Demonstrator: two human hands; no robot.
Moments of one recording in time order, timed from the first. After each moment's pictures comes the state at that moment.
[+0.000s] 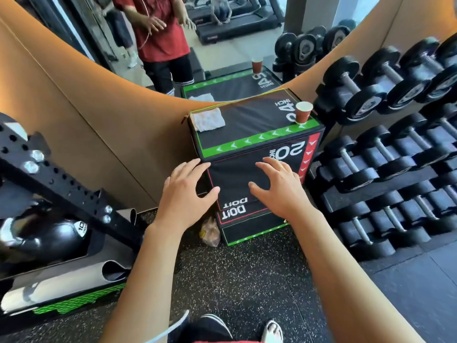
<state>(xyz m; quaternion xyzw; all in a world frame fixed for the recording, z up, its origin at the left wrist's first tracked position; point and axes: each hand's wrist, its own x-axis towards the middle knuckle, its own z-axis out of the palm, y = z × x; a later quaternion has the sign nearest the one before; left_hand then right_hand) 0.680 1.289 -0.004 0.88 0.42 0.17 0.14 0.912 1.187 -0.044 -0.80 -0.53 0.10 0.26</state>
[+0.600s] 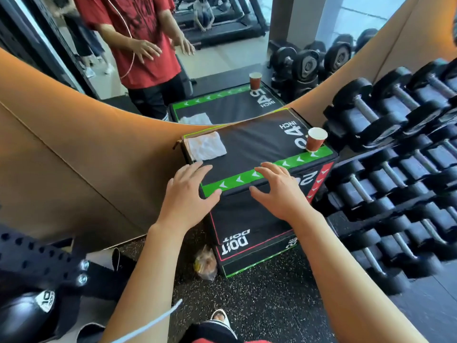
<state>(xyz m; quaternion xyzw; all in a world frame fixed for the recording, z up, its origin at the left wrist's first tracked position) 0.742 1.499 -0.029 0.89 0.38 0.18 0.16 0.965 1.376 -0.056 -0.81 -0.52 0.10 0.25</state>
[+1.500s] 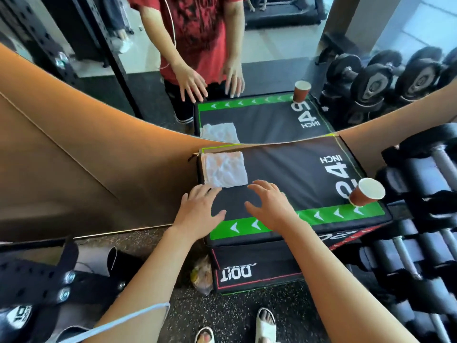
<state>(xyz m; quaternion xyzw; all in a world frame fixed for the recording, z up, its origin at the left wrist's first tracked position) 0.822 1.662 -0.127 0.87 0.46 0.03 0.16 1.048 1.587 -0.131 -0.75 -0.61 0.20 0.16</state>
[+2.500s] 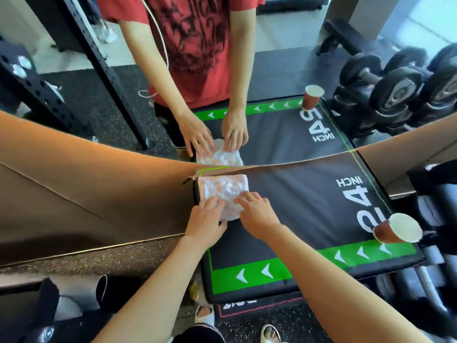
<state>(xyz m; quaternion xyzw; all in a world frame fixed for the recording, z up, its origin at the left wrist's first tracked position) 0.877 1.789 -0.209 0.88 0.44 -0.03 0.16 1.066 1.734 -0.215 -0.72 -0.68 0.17 0.04</state>
